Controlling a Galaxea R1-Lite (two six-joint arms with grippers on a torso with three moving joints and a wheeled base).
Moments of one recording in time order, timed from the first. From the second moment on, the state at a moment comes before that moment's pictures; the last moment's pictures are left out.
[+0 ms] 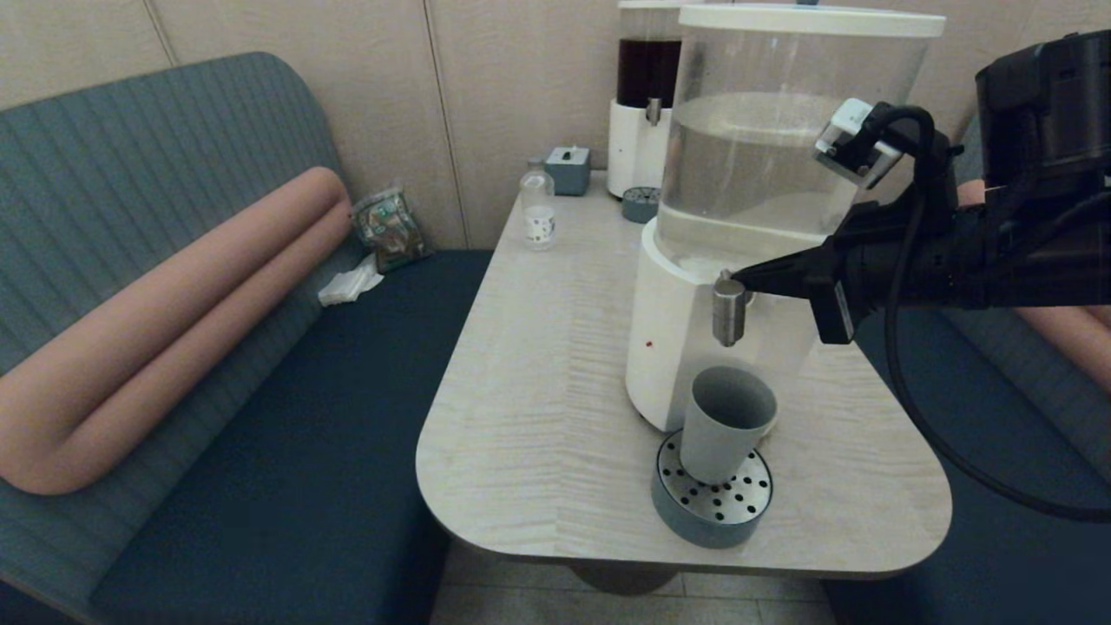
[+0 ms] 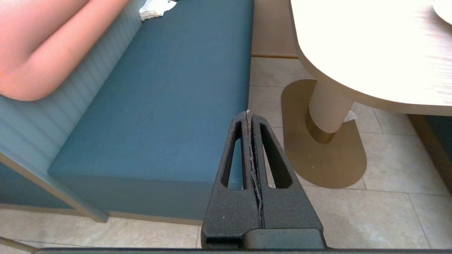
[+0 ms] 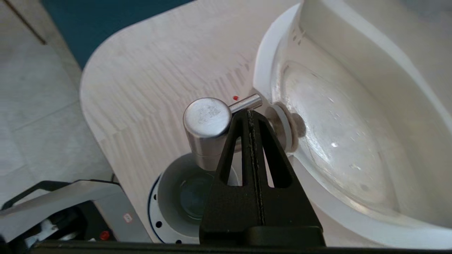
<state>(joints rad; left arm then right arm) 0.00 0.00 -0.03 0.07 0.02 -0.01 0.43 1.62 -1.39 0.16 0.32 -0.37</state>
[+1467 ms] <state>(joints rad) 0.00 0.00 -0.03 0.07 0.02 -0.01 0.42 1.66 -1.41 0.08 0.35 -0.37</state>
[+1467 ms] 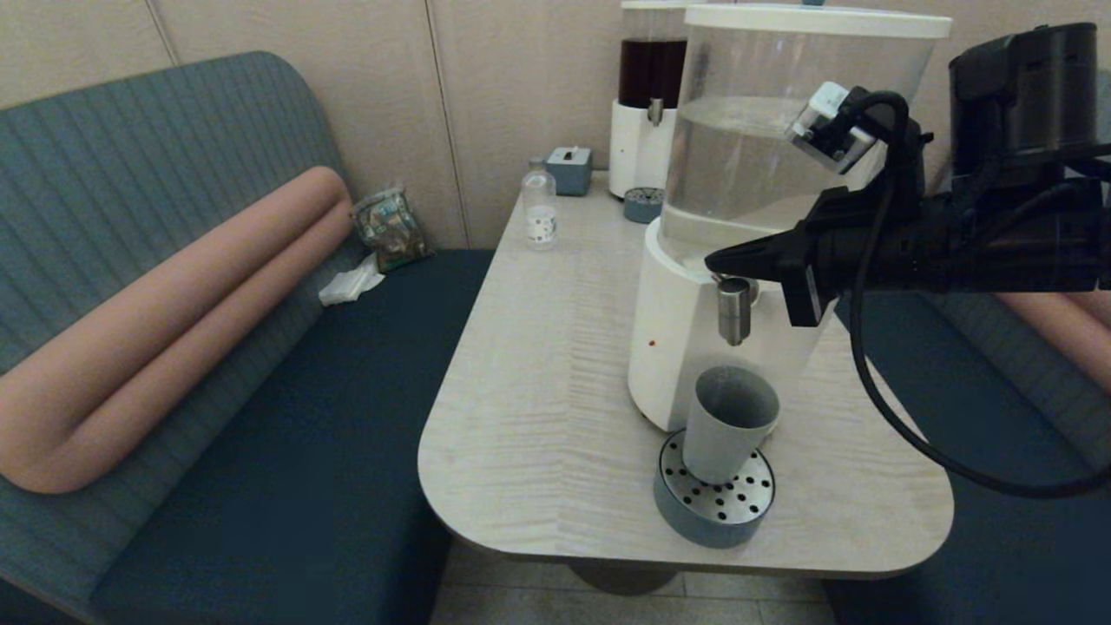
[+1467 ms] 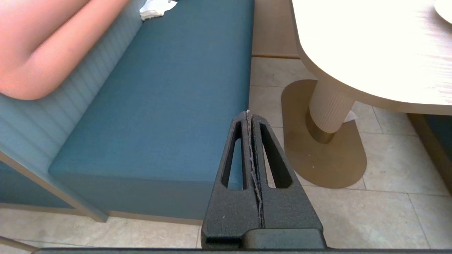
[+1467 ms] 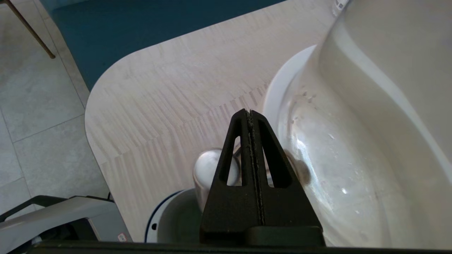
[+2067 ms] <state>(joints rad) 0.00 0.00 -0.03 0.07 0.02 -0.01 0.40 1.60 -1.35 0.07 0.35 -0.37</state>
